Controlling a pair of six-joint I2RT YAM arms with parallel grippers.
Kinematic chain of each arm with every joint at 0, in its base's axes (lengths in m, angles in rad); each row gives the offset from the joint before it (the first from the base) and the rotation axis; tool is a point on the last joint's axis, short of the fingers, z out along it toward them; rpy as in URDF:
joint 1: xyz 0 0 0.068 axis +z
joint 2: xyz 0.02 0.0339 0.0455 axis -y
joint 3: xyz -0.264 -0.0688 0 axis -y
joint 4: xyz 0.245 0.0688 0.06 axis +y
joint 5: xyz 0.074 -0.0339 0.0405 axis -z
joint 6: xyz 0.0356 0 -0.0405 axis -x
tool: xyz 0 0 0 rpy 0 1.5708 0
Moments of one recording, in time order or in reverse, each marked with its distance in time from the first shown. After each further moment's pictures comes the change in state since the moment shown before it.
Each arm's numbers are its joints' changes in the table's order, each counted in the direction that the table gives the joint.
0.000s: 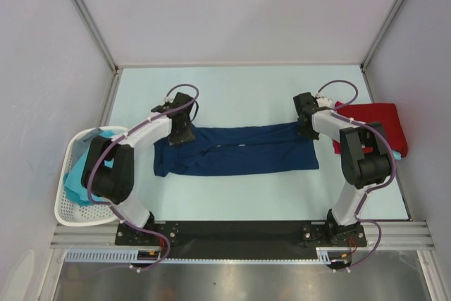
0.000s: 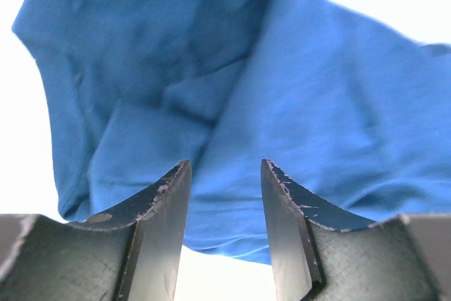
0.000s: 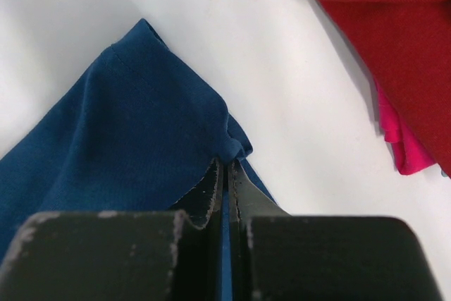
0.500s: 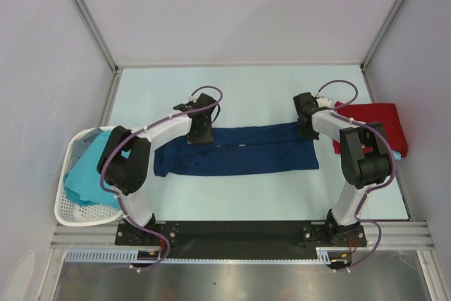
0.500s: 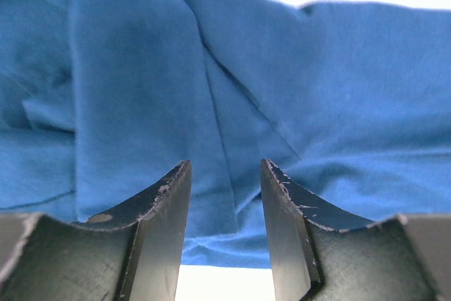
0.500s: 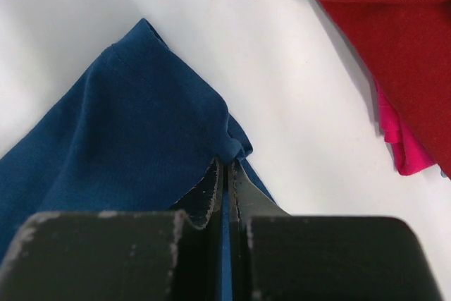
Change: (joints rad) left arm -0.150 -0.140 0.140 -0.002 0.024 -0.010; right arm 0.001 0.000 0.000 -0.001 0.000 0.004
